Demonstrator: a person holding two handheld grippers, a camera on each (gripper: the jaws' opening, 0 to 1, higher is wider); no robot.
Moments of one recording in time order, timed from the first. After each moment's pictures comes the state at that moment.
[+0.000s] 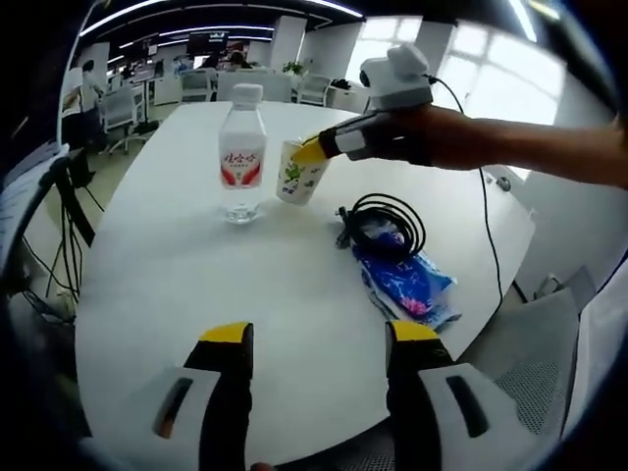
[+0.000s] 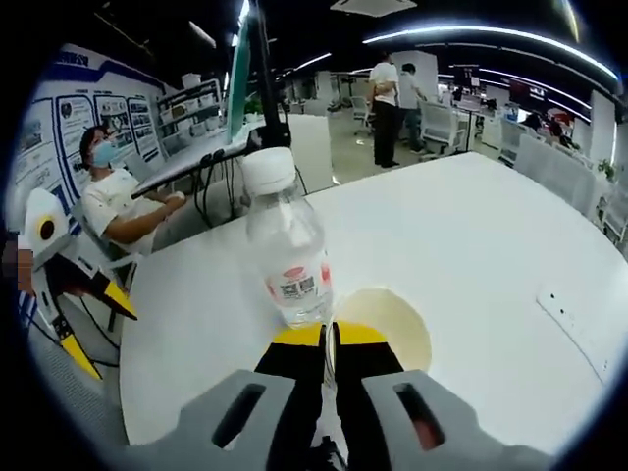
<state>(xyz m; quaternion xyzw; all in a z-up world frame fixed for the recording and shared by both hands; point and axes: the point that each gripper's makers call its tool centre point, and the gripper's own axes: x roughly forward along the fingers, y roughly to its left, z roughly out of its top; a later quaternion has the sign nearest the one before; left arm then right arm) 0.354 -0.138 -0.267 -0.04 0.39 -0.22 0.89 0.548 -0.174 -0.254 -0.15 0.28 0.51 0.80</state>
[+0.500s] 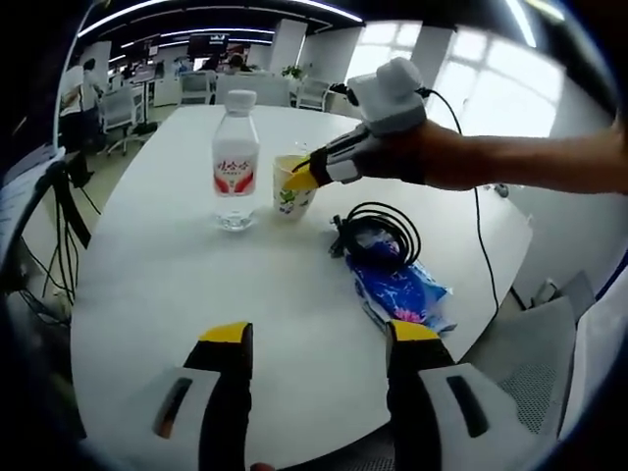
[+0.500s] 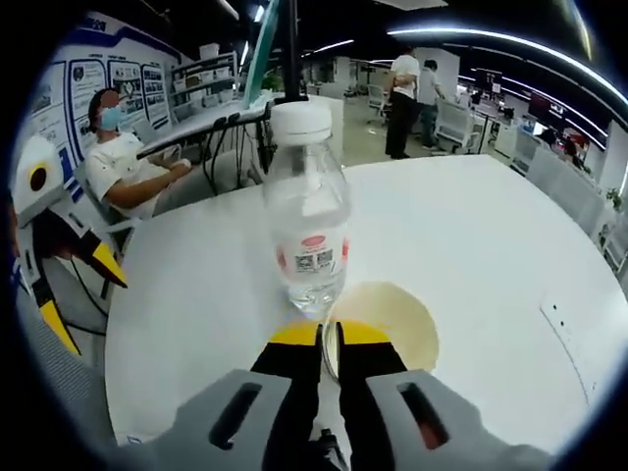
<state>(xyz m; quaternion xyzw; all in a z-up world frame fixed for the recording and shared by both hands) 0.360 -0.141 -0.262 -0.05 0.38 -0.22 0.90 0.541 -0.171 -0.281 -0.20 0.29 0.53 0.77</state>
